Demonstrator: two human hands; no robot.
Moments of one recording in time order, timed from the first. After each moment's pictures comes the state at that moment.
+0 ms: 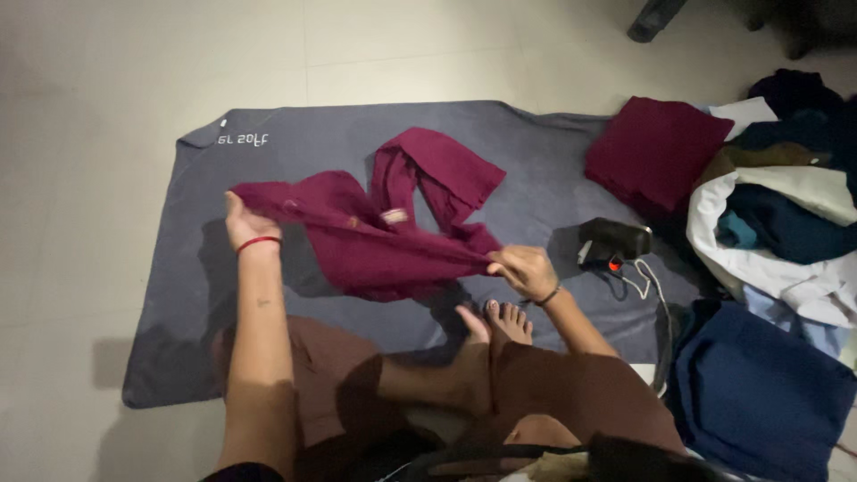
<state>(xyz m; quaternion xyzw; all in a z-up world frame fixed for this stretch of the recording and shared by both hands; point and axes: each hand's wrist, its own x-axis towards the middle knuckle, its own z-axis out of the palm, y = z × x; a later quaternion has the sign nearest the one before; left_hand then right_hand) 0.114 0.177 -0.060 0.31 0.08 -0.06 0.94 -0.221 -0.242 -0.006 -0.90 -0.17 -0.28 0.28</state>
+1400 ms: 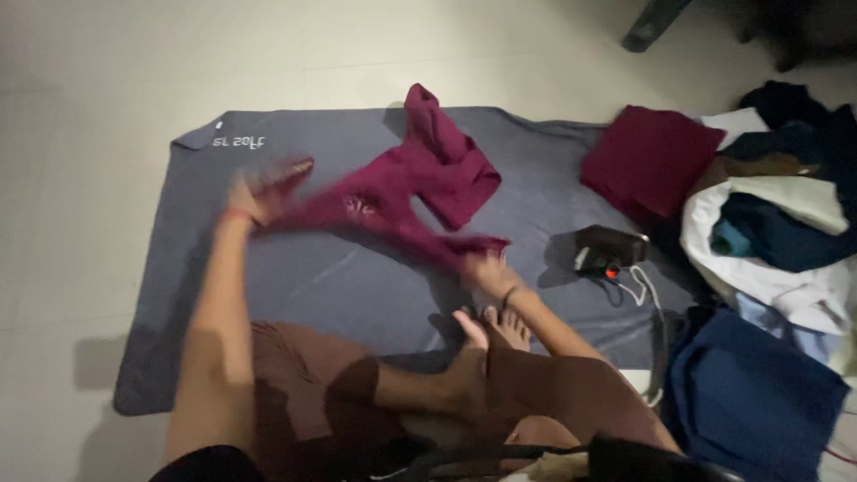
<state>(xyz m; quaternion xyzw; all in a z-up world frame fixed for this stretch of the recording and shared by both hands) 0.149 0.173 0.014 0.98 -0.04 -0.17 0.12 -0.184 -0.235 -0.116 -0.99 -0.01 0.11 0.13</state>
